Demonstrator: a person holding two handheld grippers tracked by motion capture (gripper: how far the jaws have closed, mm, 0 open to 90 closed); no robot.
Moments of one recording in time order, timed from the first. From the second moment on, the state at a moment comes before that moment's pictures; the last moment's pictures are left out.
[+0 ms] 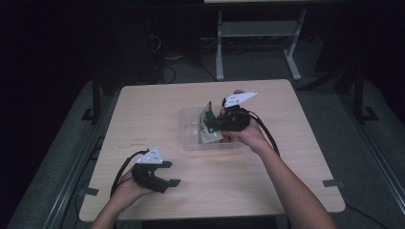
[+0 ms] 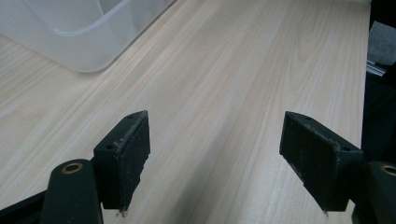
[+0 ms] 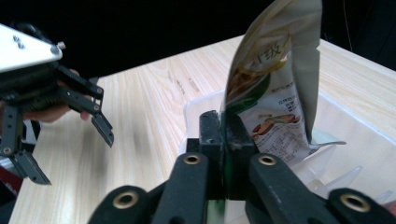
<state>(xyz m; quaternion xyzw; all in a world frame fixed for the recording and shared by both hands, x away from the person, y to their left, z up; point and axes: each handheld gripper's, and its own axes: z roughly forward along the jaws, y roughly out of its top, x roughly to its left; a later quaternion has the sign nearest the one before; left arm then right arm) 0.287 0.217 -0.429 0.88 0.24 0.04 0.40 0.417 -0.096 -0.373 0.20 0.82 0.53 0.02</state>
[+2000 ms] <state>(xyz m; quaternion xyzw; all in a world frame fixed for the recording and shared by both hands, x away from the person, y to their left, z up) 0.284 0.219 -0.423 0.88 0.24 0.05 0.40 0.338 -0.146 -0.385 0.23 0.84 0.48 0.08</state>
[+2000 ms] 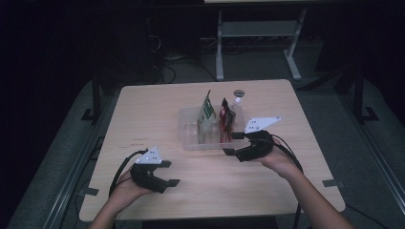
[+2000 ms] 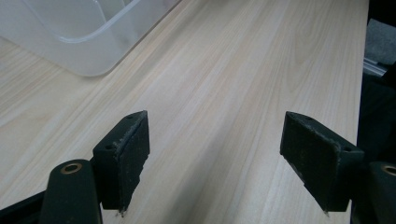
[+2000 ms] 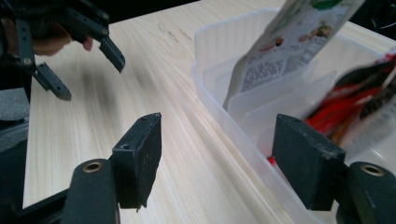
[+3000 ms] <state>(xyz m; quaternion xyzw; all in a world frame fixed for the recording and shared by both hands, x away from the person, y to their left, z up) 0.265 0.243 -0.437 0.89 0.25 0.07 0.38 0.274 -0.214 -0.441 0.30 0.84 0.42 0.13</state>
